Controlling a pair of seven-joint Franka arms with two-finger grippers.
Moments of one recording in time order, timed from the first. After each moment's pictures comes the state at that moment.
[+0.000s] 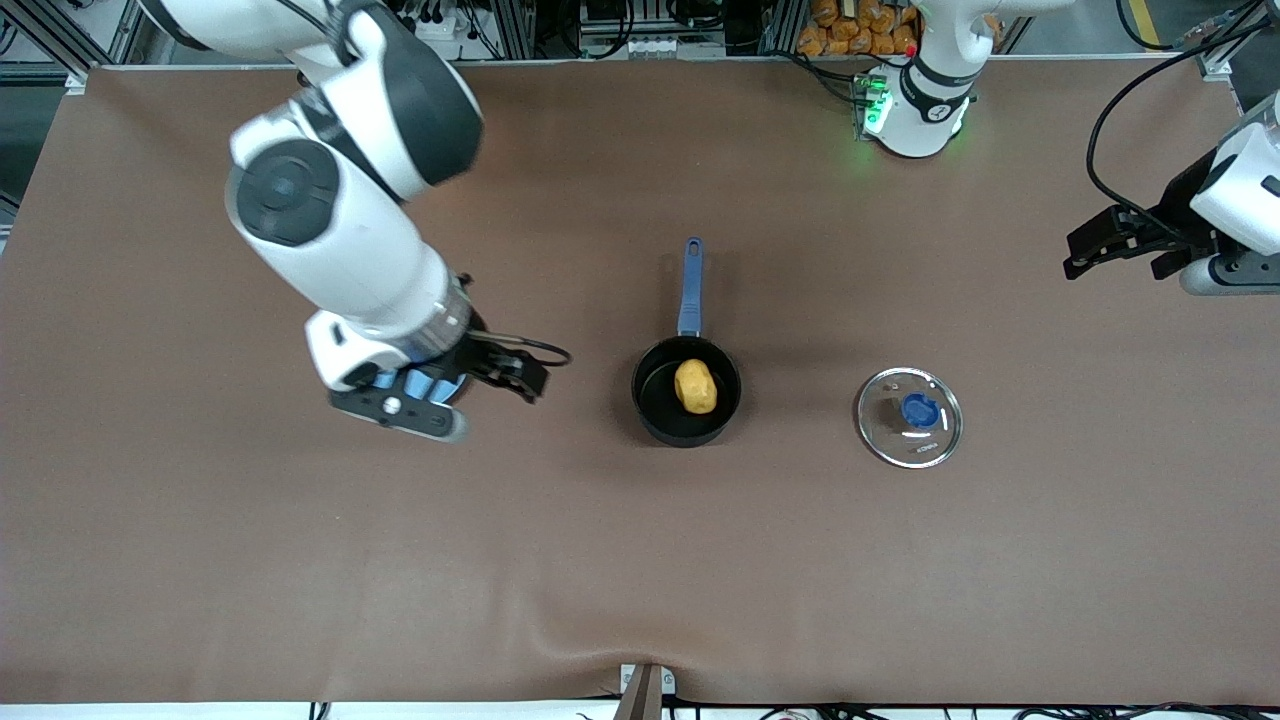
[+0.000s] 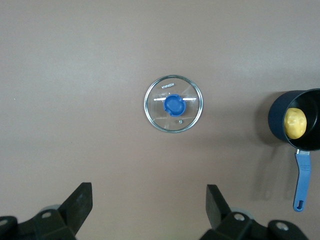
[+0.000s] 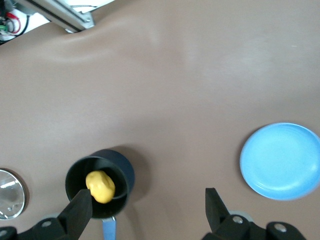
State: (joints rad) left arm -0.07 -0.02 0.00 -1.63 -0.03 1.61 -0.08; right arm 0.34 0.59 0.20 -0.92 -0.01 1.58 0.81
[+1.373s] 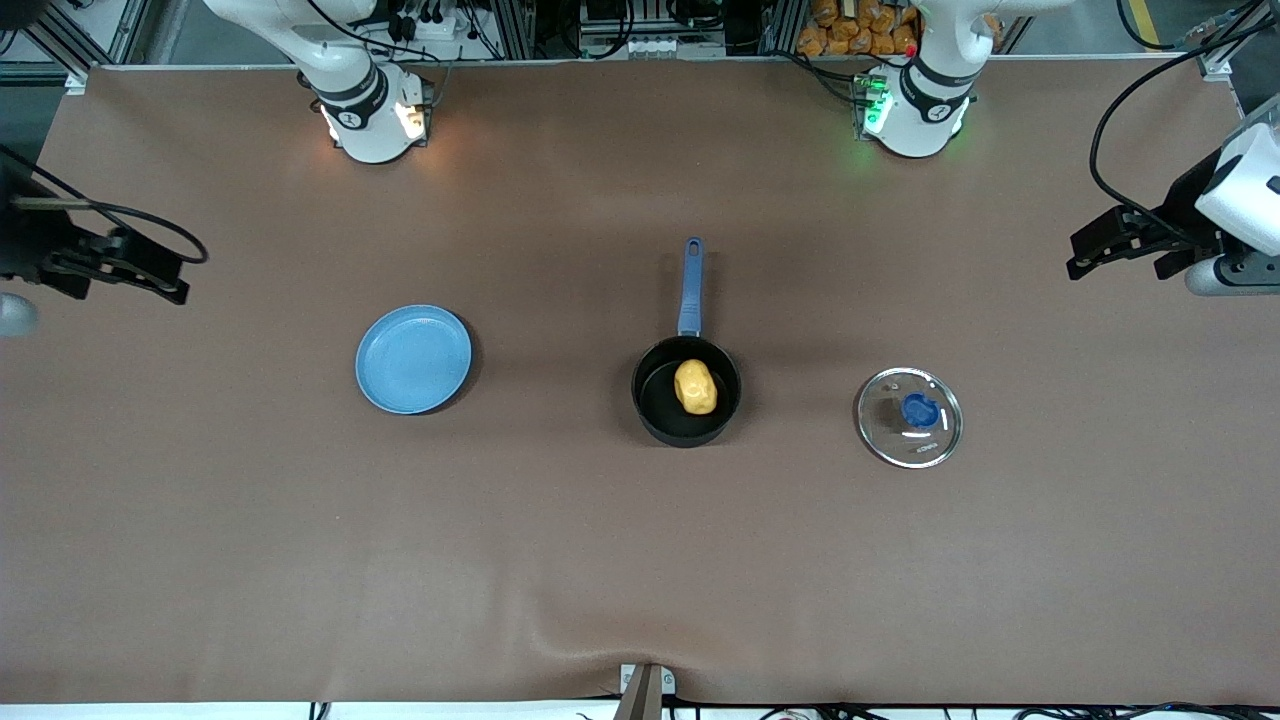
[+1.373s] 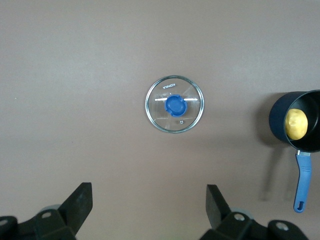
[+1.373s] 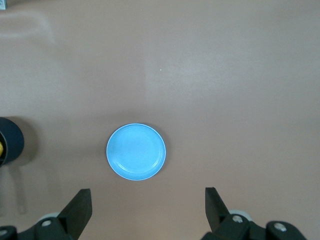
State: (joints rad) left arm -0.06 -0.02 0.00 -1.63 -0.03 1.61 -0.08; right arm 0.00 0.25 0.11 -1.09 -0.03 1.32 0.17
